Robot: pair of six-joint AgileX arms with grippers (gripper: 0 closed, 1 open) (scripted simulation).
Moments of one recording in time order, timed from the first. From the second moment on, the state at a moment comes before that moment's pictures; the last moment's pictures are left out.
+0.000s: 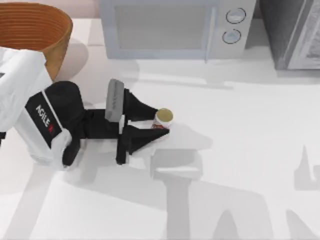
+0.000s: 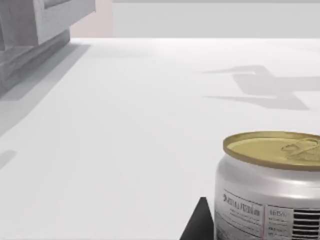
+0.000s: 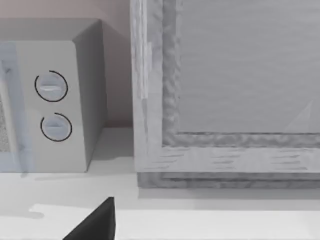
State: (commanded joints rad) left arm -0.29 2.49 1.01 1.44 1.33 0.04; right arm 0.00 0.00 0.00 0.00 0.00 0.00
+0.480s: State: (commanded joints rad) left arm -0.29 2.49 1.01 1.44 1.33 0.04; right arm 0.00 0.00 0.00 0.00 0.00 0.00
